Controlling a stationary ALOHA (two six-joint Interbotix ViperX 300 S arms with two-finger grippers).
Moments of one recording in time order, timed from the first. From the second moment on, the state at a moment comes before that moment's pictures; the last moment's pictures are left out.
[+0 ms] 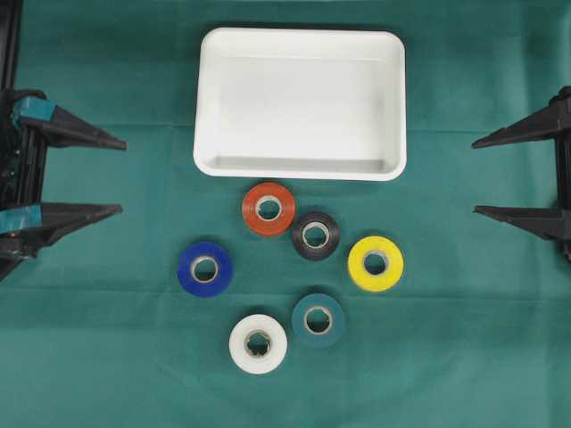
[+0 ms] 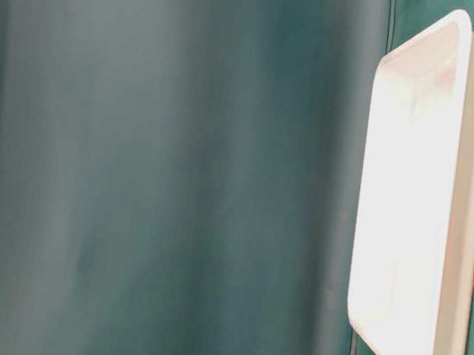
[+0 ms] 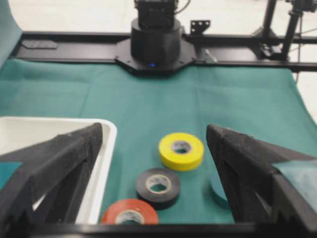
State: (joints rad) left arm -0.02 -0.95 1.15 0.00 -0.19 -0.02; right arm 0.00 -0.97 1.14 0.00 -0.12 0.02
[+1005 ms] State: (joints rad) left arm -0.21 -0.77 1.06 0.00 -0.19 -0.02; right arm 0.00 -0.96 1.13 0.00 -0.11 0.03
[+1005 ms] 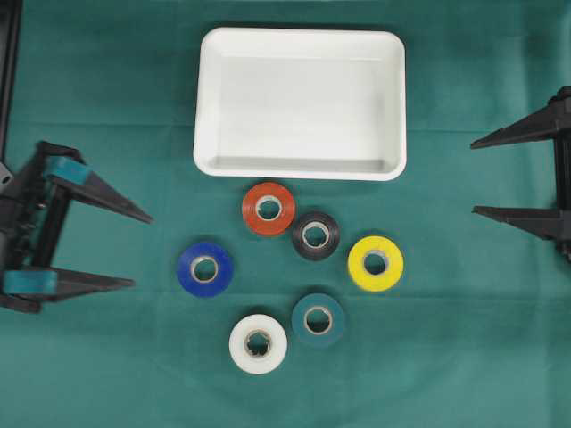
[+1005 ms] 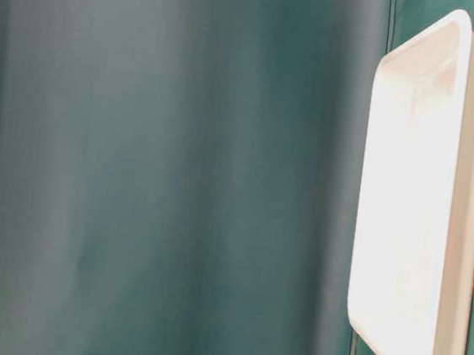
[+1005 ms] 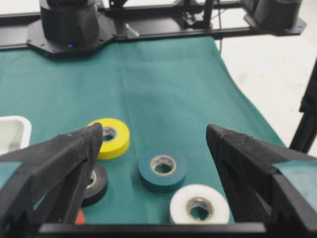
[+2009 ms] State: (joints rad) left arm -0.21 -0.15 0.50 0.00 -0.12 0.02; right arm 0.00 -0.92 1.13 0.00 -0.11 0.03
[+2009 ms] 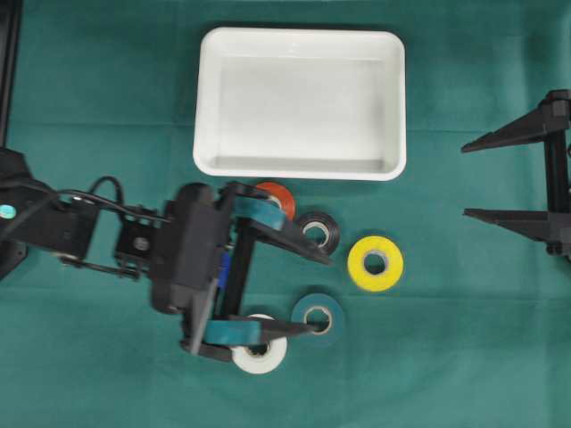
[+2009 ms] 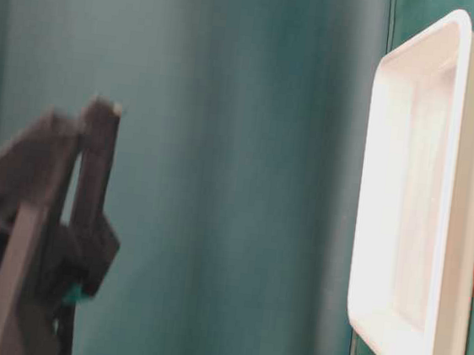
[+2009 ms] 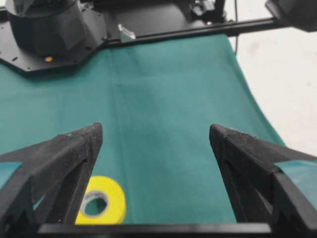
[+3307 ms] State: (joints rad) left arm -0.19 0.16 0.02 0.00 0.81 -0.08; right arm 0.00 -0.91 1.13 -0.01 -0.09 0.02
